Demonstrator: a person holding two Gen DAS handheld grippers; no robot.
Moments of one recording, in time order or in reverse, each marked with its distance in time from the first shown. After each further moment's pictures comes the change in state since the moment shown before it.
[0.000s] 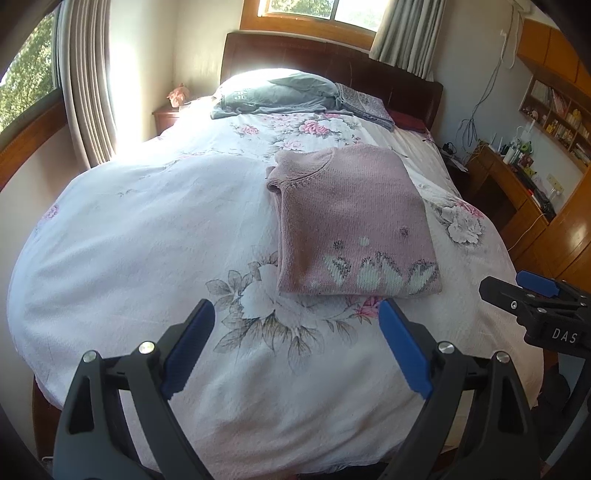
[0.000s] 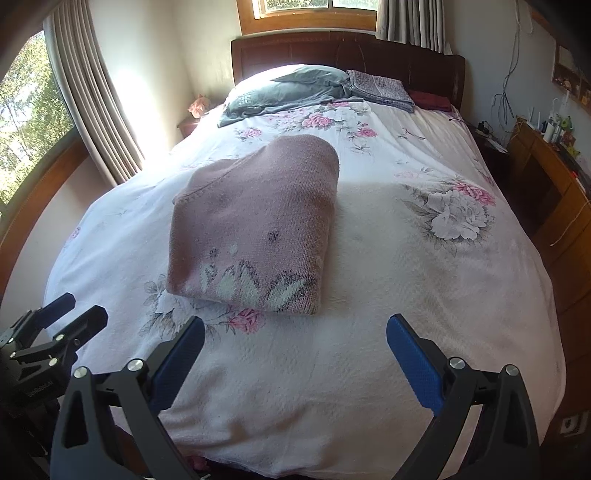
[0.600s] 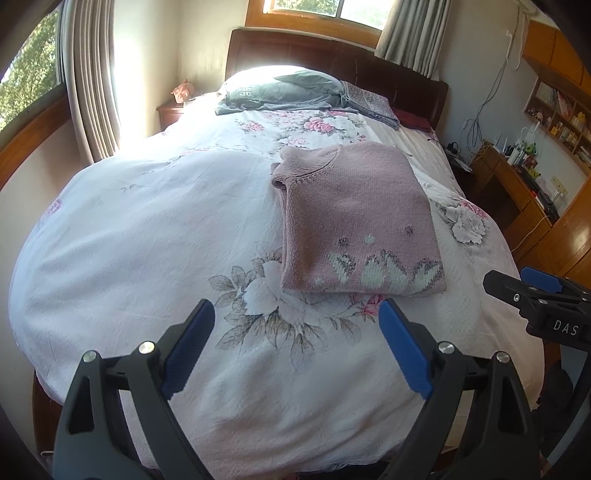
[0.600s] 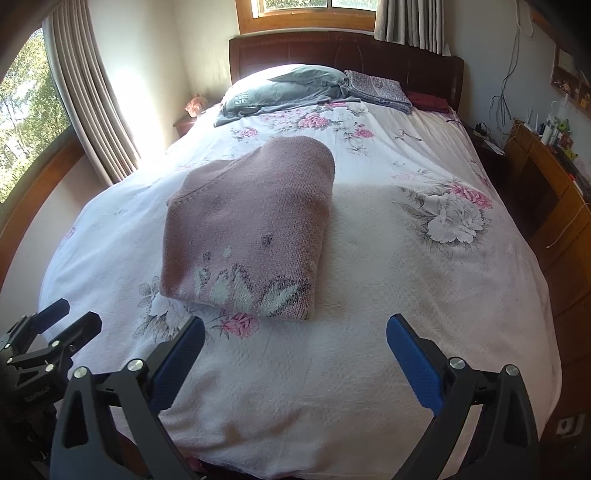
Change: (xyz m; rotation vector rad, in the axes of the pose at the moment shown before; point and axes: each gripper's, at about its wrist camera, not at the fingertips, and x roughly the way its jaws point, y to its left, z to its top) left arm 0.001 0.003 -0.001 -0.012 0.009 0.012; right arm 0.003 -0.003 0.006 -0.007 0.005 -0.018
